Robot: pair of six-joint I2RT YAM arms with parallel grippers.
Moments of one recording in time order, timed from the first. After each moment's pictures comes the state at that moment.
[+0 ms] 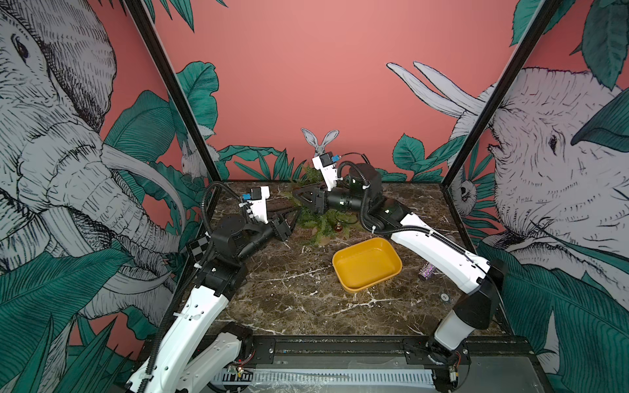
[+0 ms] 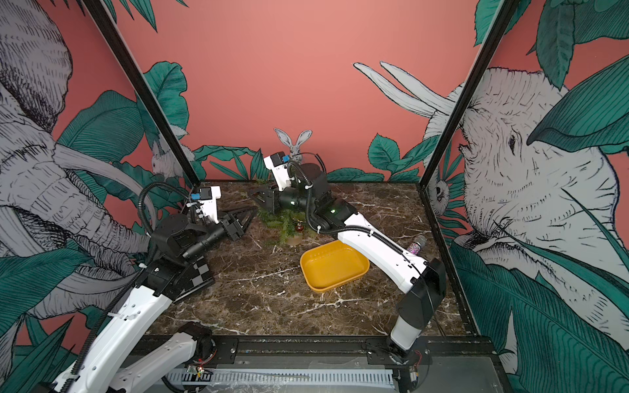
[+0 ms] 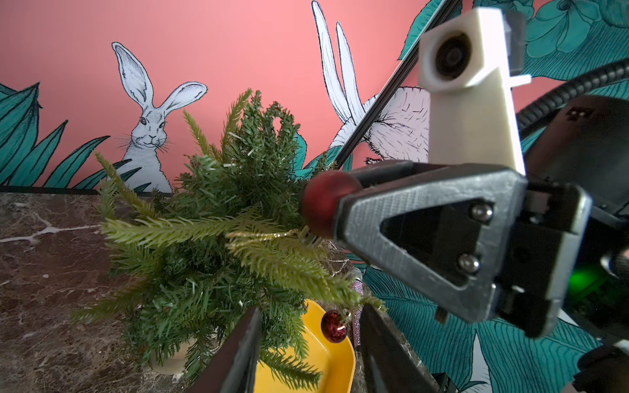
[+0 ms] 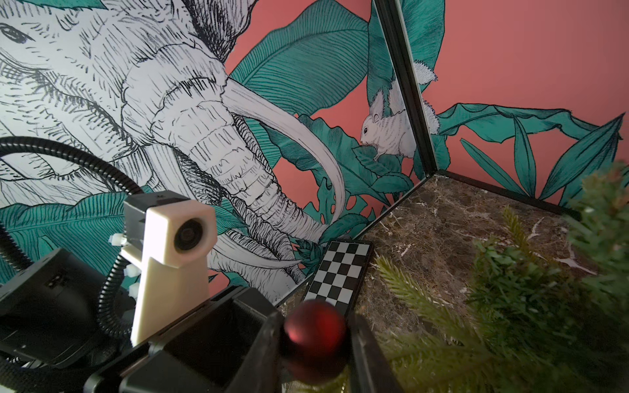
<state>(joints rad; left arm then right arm) -0.40 0.85 0.89 -0.06 0.37 -0.56 0.82 1.67 1.71 -0.14 -0.44 0.43</state>
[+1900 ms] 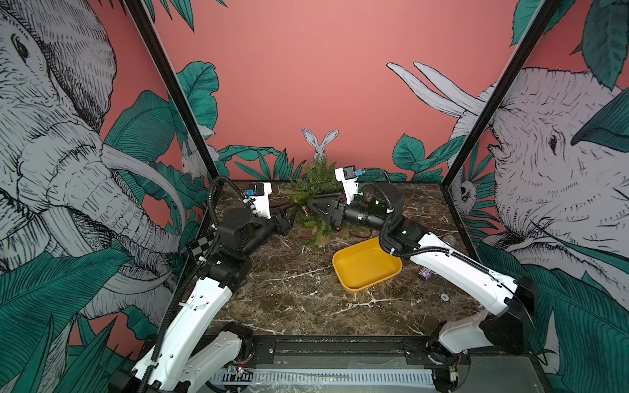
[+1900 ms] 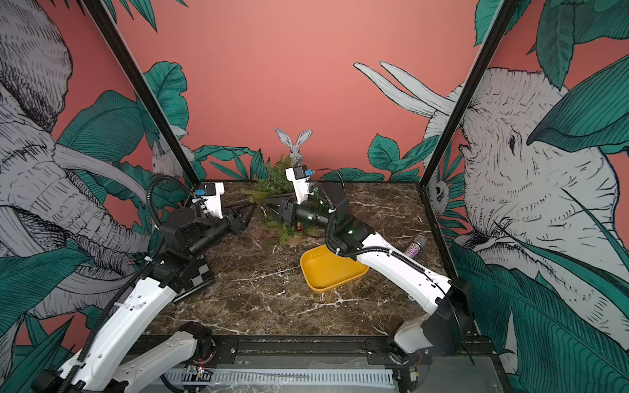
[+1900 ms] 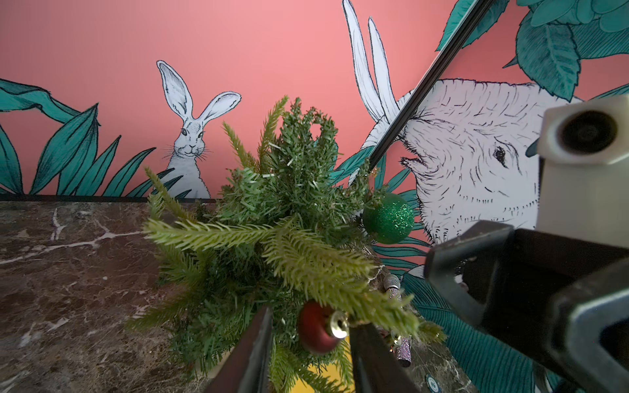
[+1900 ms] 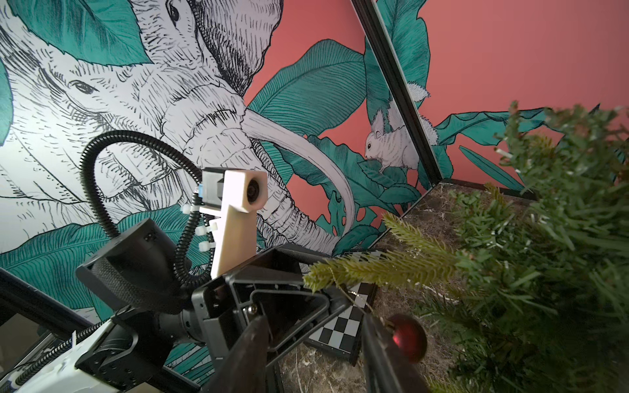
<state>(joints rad) -0.40 0.91 0.92 -0.08 0.27 -0.47 0.81 1.43 1.35 0.10 -0.42 0.55</state>
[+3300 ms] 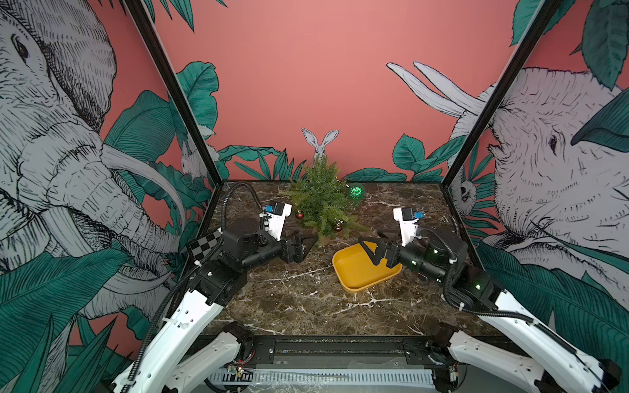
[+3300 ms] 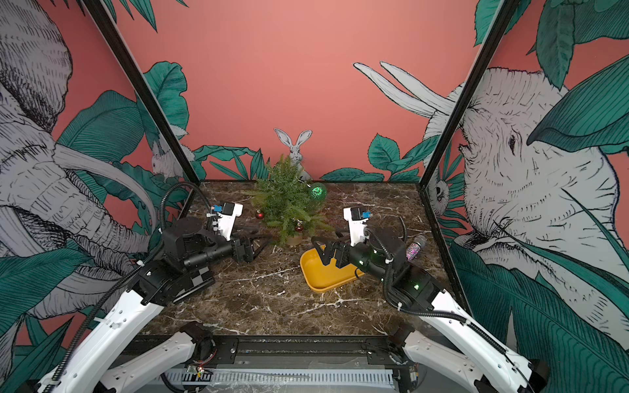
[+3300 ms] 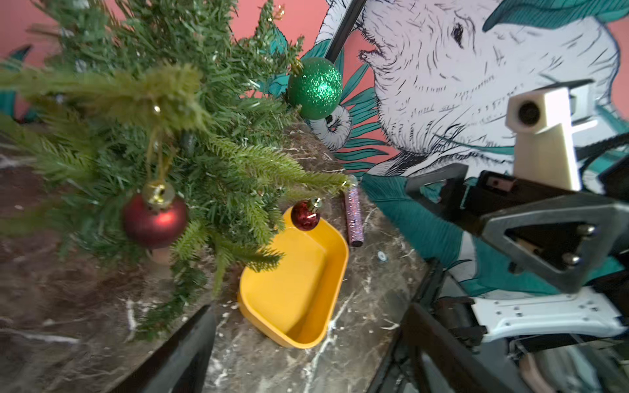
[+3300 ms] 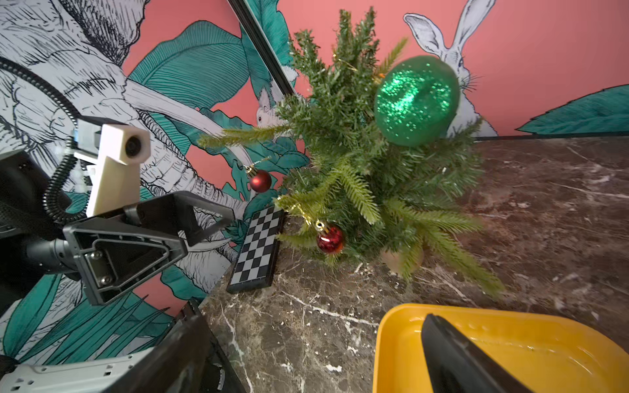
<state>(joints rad) -0.57 0.81 0.99 -0.47 0.37 -0.37 0.79 0.78 0.94 -0.37 -0.05 0.50</state>
